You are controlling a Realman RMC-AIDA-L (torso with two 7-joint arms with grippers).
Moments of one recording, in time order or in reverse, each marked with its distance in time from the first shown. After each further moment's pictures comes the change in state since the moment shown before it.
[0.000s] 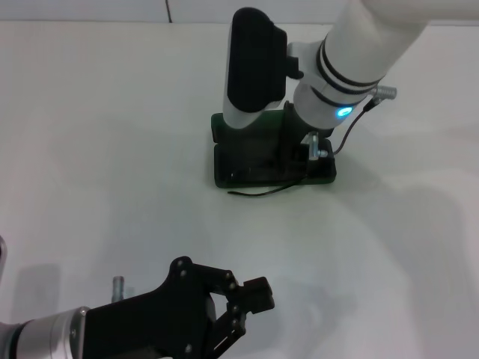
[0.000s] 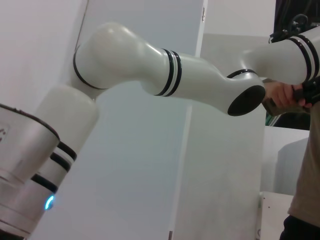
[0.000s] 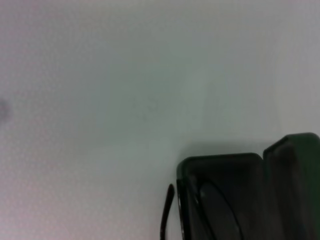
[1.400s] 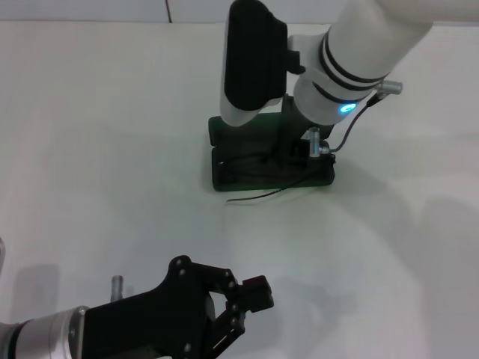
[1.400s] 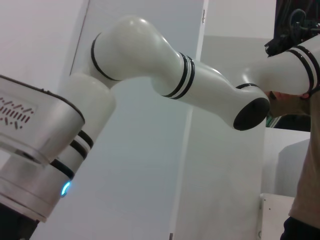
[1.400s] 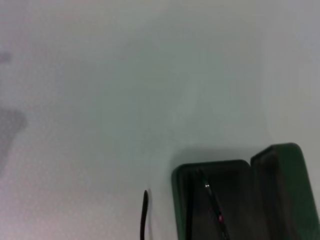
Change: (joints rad) left arm 0.001 0.000 -0.003 0.001 -0.001 0.004 0.000; right arm -0.098 0.000 0.103 -0.232 -0.187 -0.125 0.082
